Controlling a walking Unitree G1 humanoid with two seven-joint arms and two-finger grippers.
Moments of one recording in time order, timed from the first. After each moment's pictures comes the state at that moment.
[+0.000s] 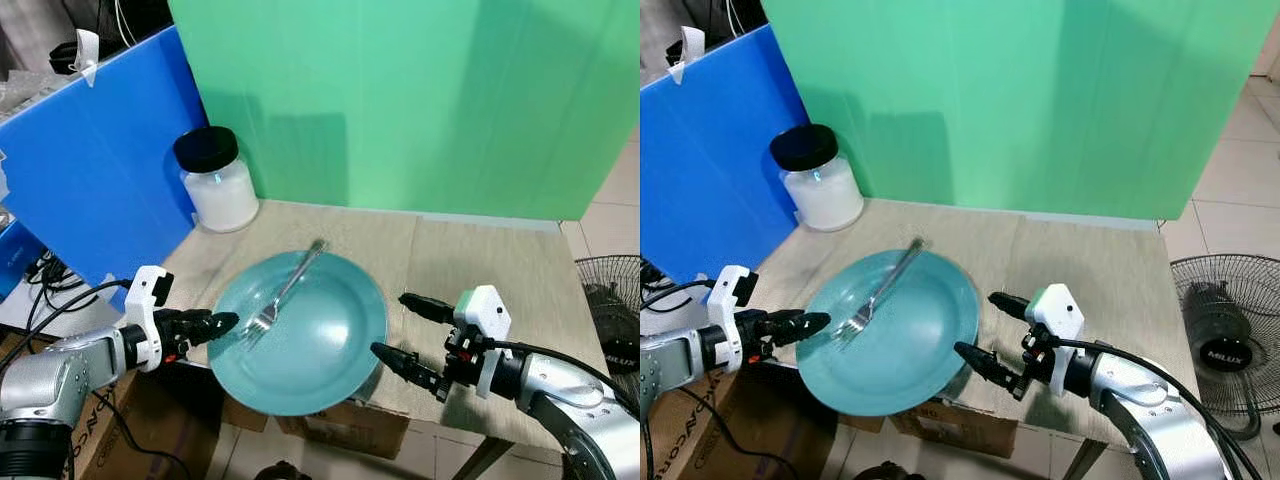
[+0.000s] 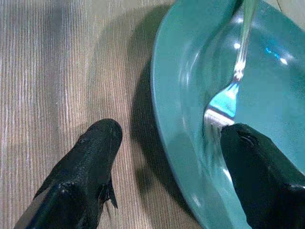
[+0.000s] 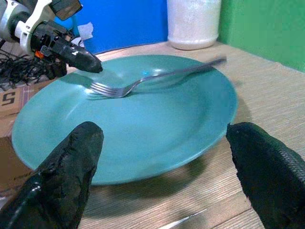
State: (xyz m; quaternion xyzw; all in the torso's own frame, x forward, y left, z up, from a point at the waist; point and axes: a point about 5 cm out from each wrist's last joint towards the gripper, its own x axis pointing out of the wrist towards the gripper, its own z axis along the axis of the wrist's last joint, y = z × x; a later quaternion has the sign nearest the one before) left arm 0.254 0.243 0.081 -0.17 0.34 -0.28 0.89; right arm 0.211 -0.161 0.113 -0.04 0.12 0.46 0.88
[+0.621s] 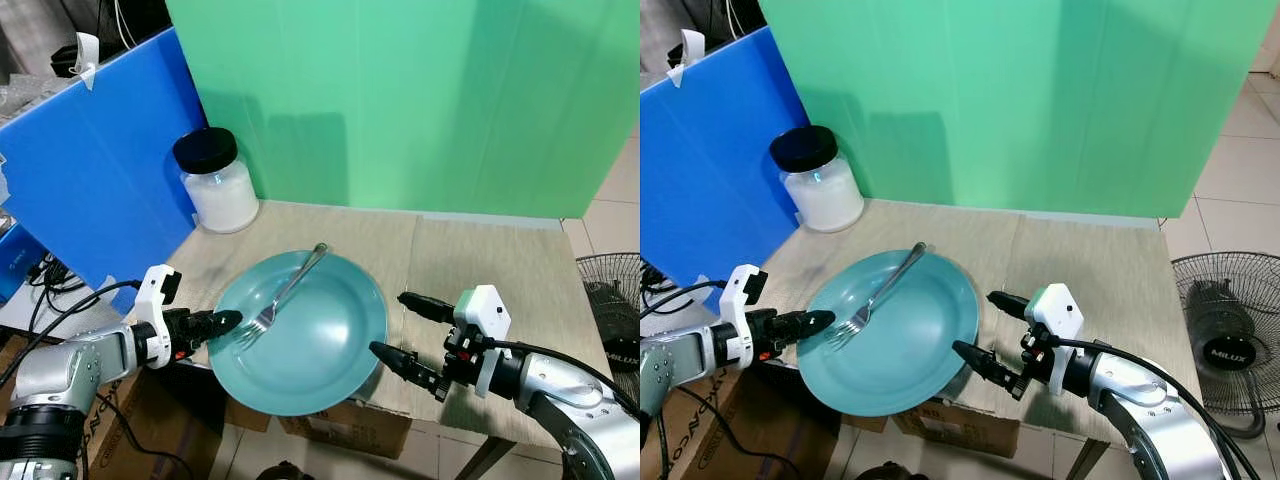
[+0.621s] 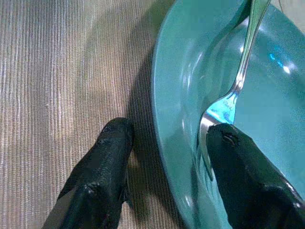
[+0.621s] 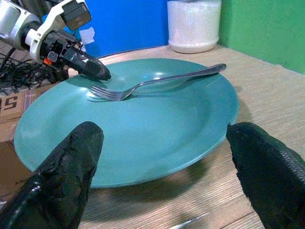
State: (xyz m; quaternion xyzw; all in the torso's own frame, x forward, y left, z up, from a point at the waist) left arm 0.261 0.238 0.072 -0.21 0.36 -0.27 0.87; right arm 0.211 -0.160 0.114 -0.03 0.12 0.46 0.88
